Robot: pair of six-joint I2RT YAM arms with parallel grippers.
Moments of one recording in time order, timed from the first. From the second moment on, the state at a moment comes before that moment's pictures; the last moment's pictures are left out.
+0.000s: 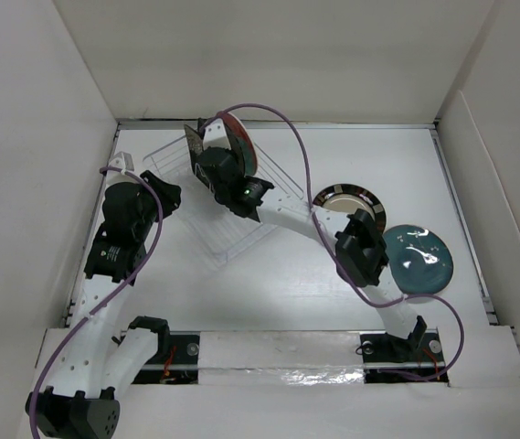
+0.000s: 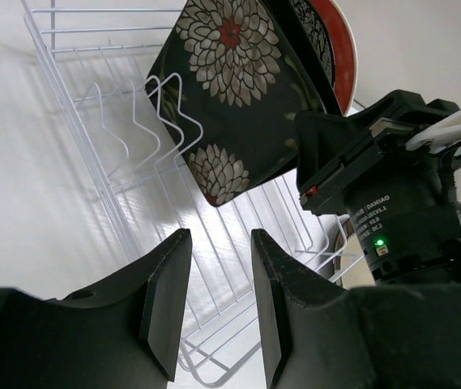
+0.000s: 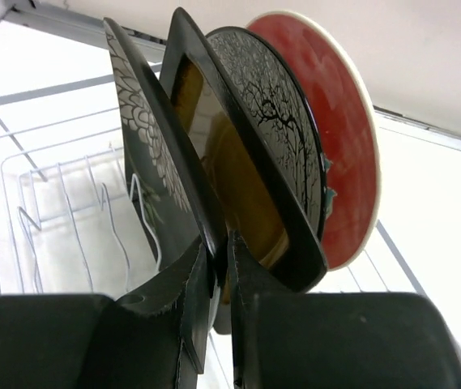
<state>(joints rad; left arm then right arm) -0.15 0.80 0.88 -0.39 -0.05 -0.64 0.98 2.24 2.06 -0.06 0.77 0.06</state>
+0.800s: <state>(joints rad) -0.15 0.80 0.87 -0.38 -0.05 -0.64 1.00 2.12 1.70 0.25 0.84 0.19</state>
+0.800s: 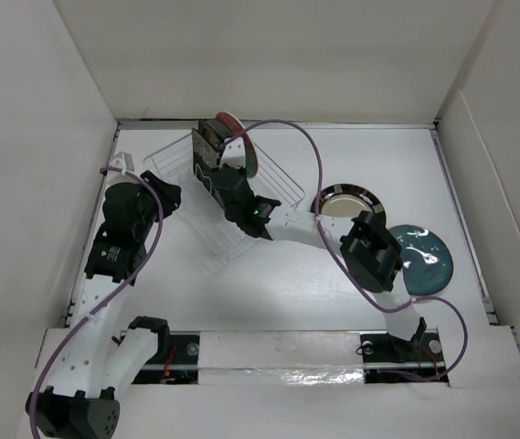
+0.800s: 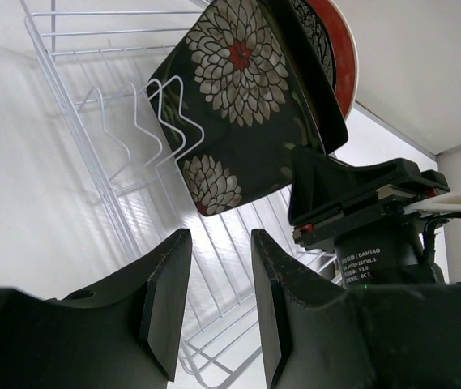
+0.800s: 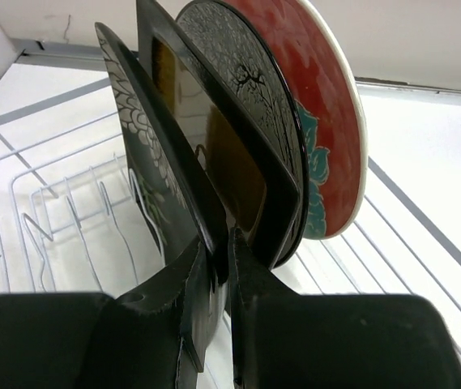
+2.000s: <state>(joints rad) -0.21 0.85 0.86 -0.33 0.19 -0.54 -0.15 0.60 0.36 -0.19 0.48 0.83</state>
